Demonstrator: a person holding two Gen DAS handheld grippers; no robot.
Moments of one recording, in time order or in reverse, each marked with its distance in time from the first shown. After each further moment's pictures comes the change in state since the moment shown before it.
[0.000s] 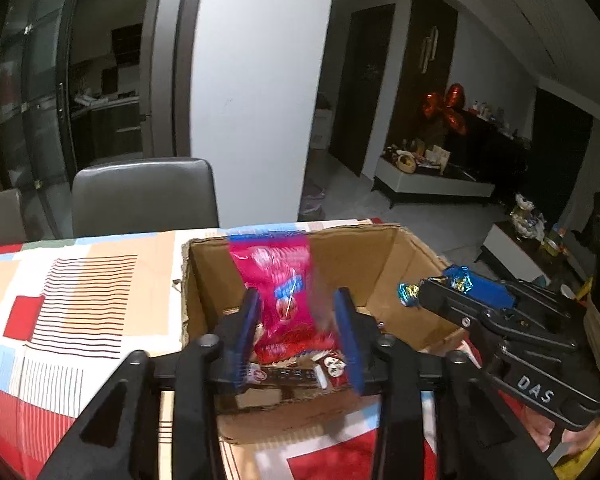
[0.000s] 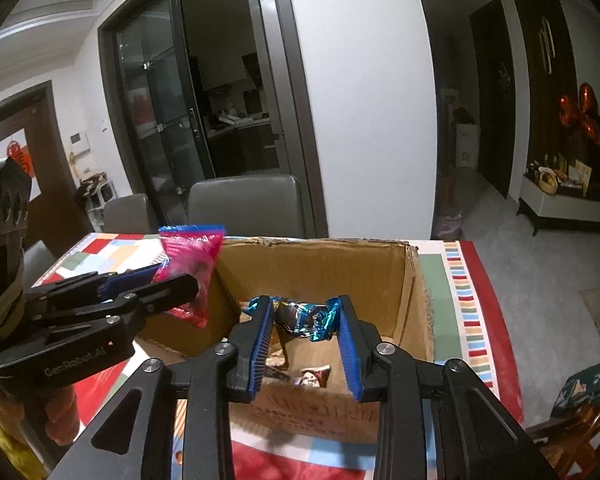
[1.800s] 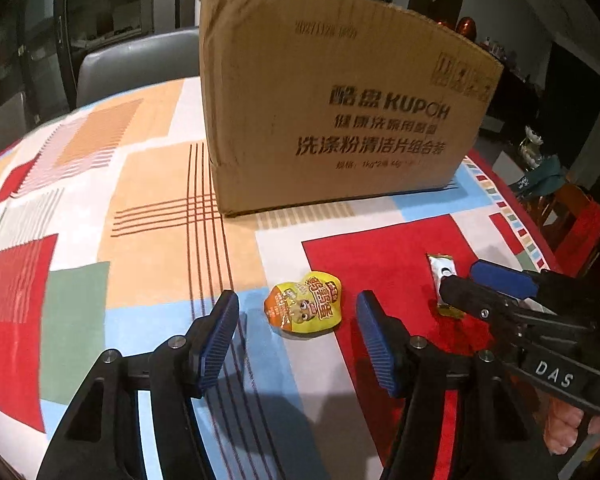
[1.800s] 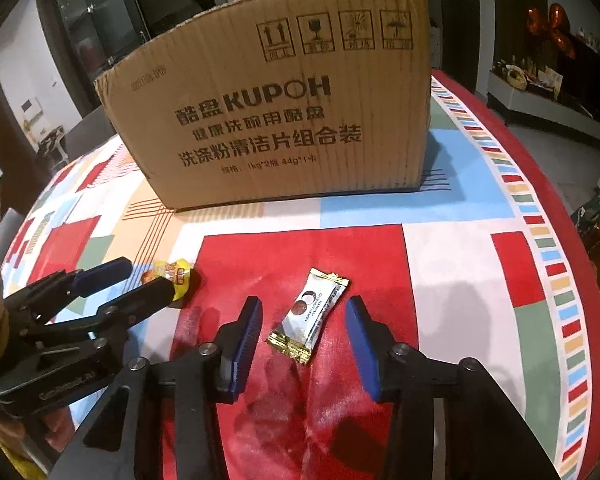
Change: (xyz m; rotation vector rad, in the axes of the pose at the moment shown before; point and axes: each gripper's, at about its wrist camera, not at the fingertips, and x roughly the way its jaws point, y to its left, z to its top) left arm 0.006 0.013 -0.177 -0.005 0.287 0.007; right arm -0.002 0.025 -0.167 0.140 0.335 -0.104
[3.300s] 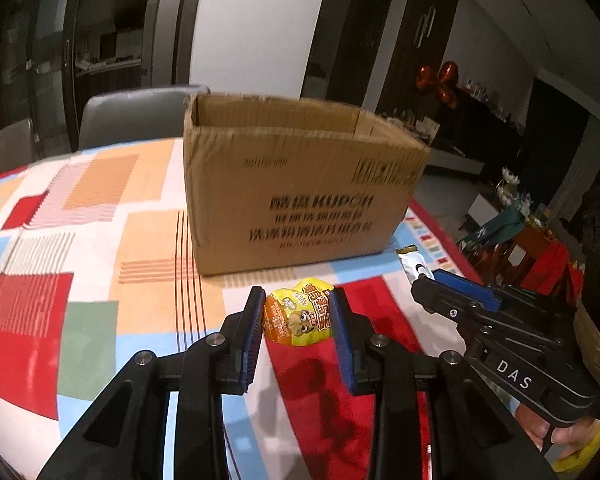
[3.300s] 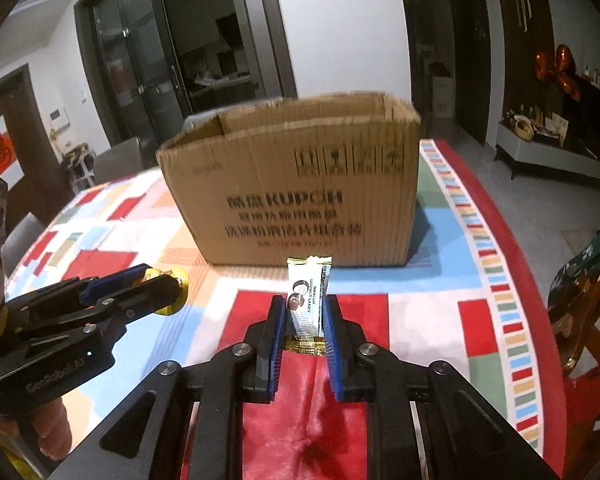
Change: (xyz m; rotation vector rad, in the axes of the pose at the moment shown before) left arm -0.085 -0.025 0.020 -0.023 -0.185 -0.067; right arm -0.073 0.002 0.019 -0.069 -0.192 0.046
